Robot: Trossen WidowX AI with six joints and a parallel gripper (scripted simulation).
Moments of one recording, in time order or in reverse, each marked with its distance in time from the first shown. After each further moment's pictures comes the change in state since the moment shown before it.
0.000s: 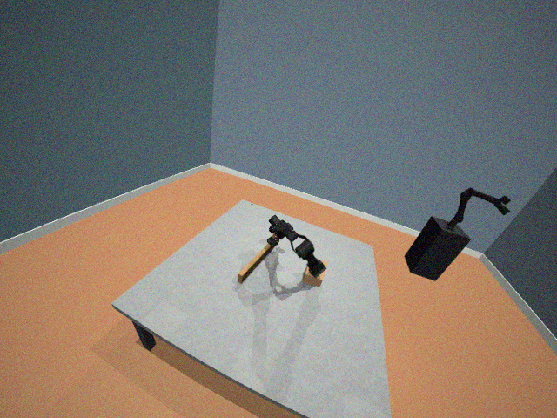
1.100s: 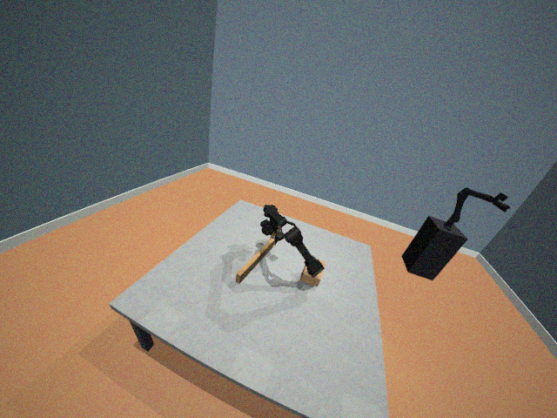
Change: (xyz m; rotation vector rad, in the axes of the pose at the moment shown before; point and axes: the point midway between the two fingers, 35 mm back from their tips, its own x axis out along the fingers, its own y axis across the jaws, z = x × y) arm -0.015 0.029 0.030 -1.468 0.014 0.602
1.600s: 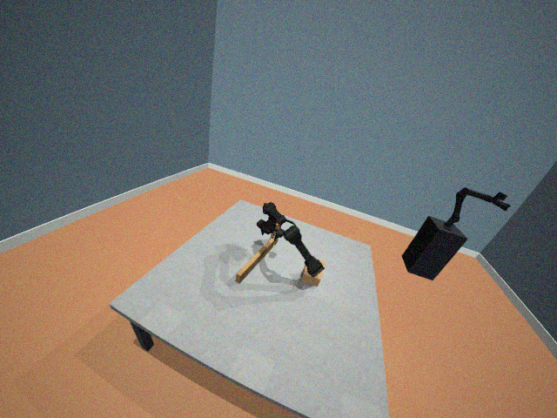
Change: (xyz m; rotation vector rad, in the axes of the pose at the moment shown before) arm -0.006 -0.012 0.010 -0.313 -0.098 0.009
